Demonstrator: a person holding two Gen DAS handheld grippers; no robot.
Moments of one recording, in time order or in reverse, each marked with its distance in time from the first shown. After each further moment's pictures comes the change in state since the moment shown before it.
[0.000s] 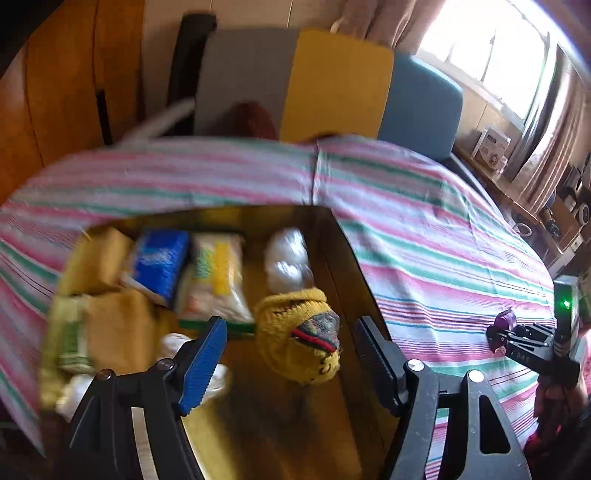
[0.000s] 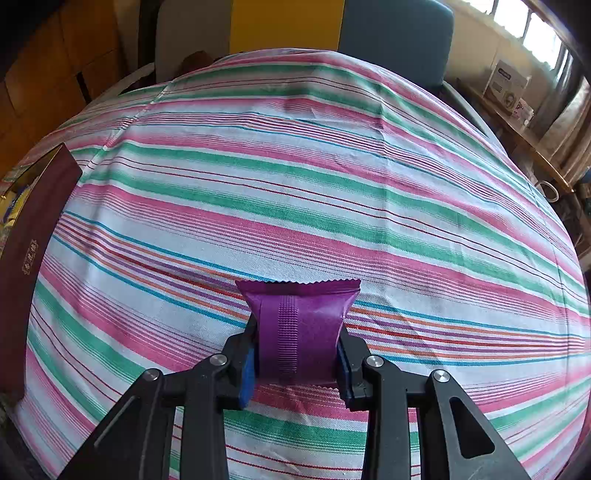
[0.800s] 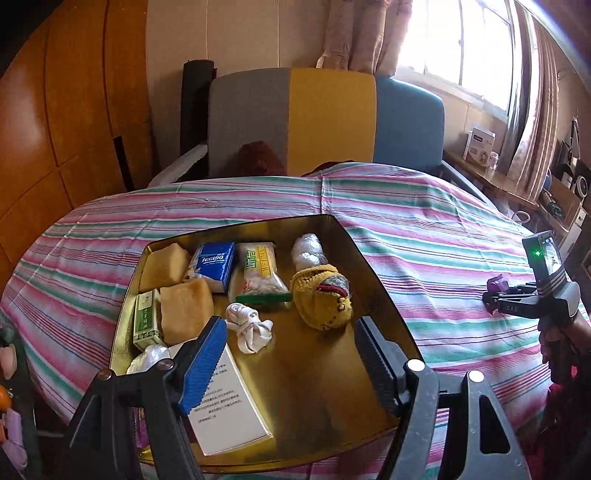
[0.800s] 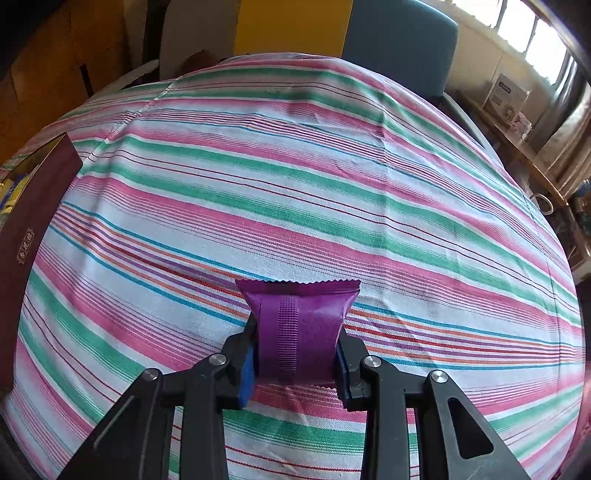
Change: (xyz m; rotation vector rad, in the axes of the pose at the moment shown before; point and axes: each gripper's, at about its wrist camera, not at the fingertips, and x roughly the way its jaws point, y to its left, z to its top) left arm -0.074 0.012 -0.045 0.096 -0.122 0.064; right arm -0.004 0.006 -0.007 -0.036 -0.023 -0.036
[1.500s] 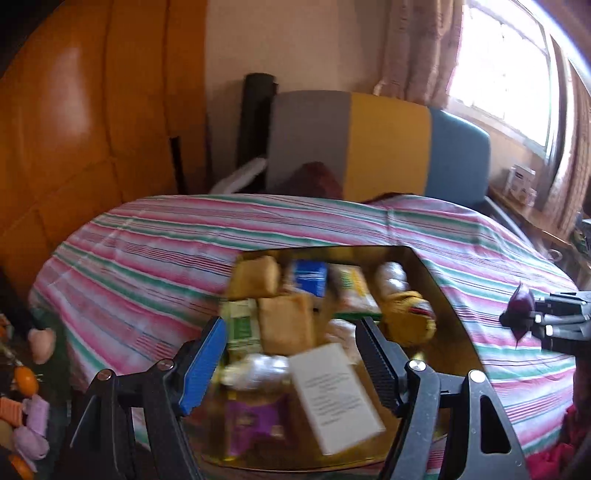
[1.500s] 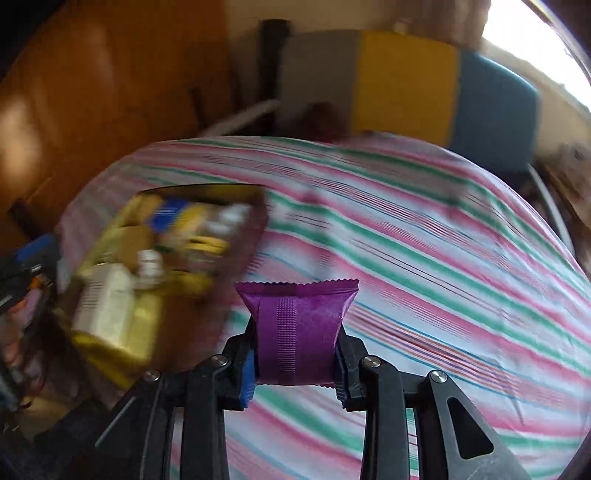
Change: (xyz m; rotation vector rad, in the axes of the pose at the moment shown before) left arm -0.032 0.085 -0.004 -0.116 -0.090 0.151; right arm -0.113 0.148 0.024 -0.203 -0.186 0.347
